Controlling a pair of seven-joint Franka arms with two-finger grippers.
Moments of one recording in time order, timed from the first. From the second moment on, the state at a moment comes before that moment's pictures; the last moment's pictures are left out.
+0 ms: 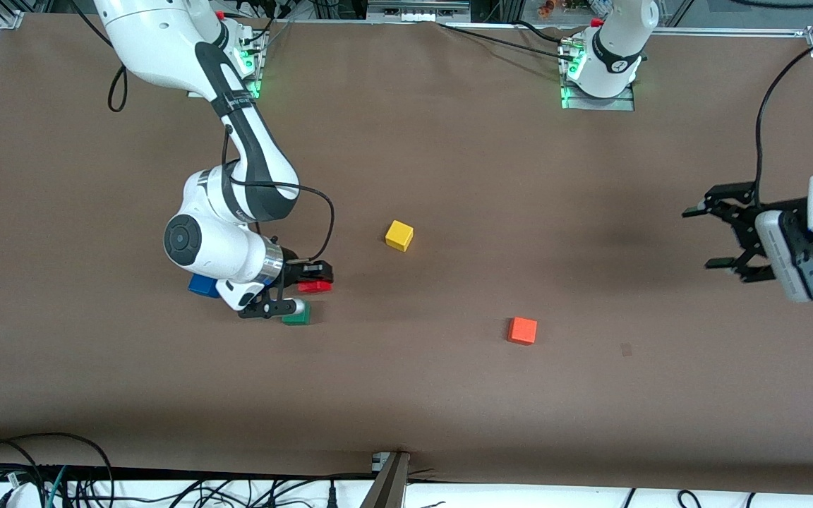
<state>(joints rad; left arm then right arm) 0.26 0.37 -0.22 -1.28 -0.31 1.43 0.89 0.50 0.63 -0.15 -1.57 0.45 2.17 0.04</state>
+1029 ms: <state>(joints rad) 0.04 0.13 -0.24 -1.41 0.06 1.40 0.20 0.48 0.56 -0.39 -1.67 0.12 2.08 -0.07</state>
